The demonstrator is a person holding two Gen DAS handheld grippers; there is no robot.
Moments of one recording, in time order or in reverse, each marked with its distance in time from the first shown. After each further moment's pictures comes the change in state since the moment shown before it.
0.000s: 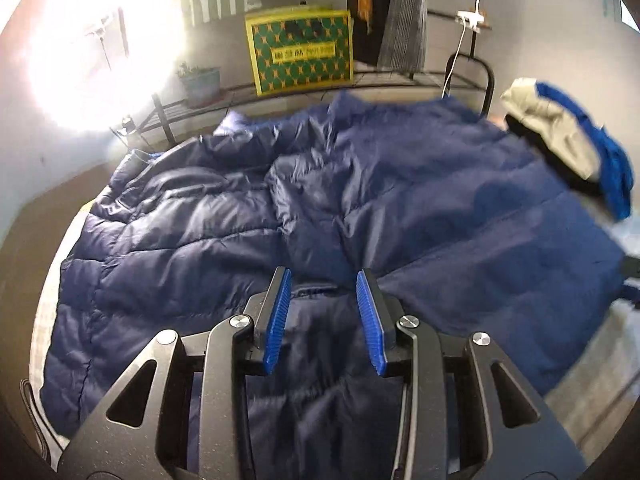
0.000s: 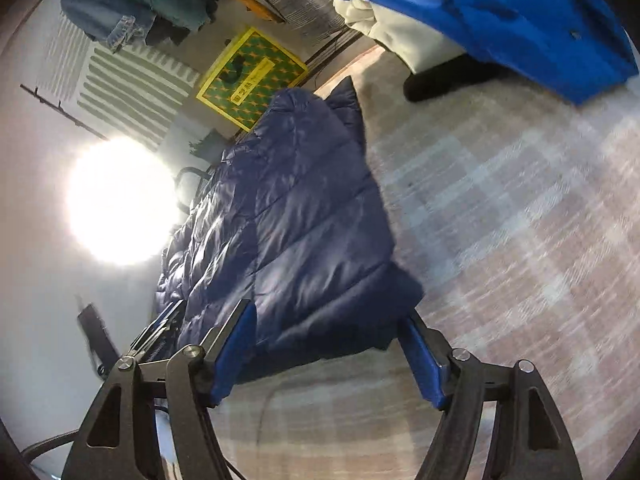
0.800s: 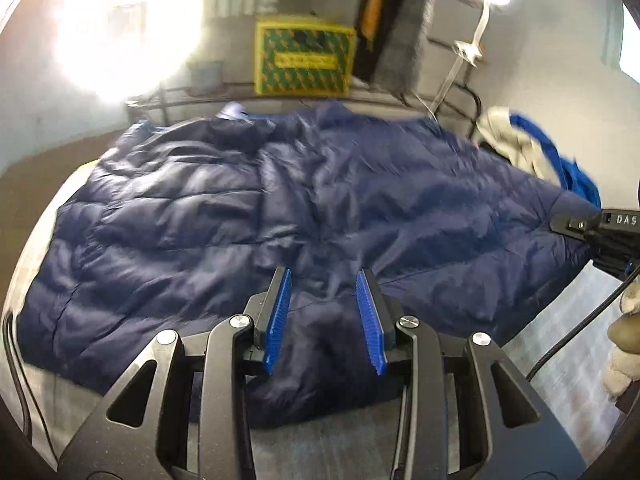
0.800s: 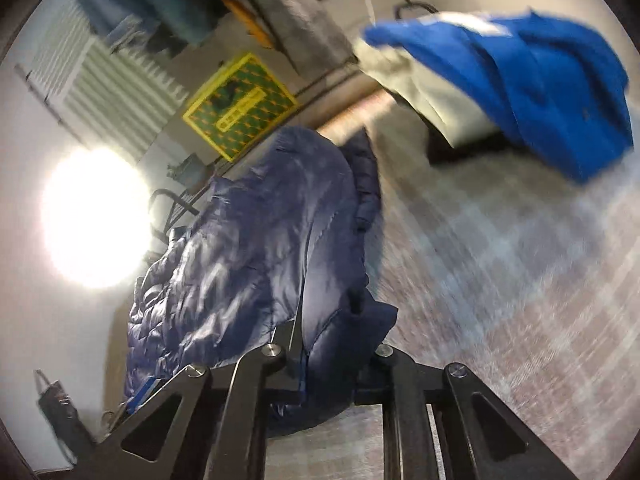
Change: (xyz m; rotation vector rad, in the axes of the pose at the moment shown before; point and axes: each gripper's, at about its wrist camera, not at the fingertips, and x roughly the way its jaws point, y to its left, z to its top) left arm -0.043 0.001 -0.038 -0.163 -0.041 -0.077; right arm -0.002 0.056 0.016 -0.087 -0.145 -0.162
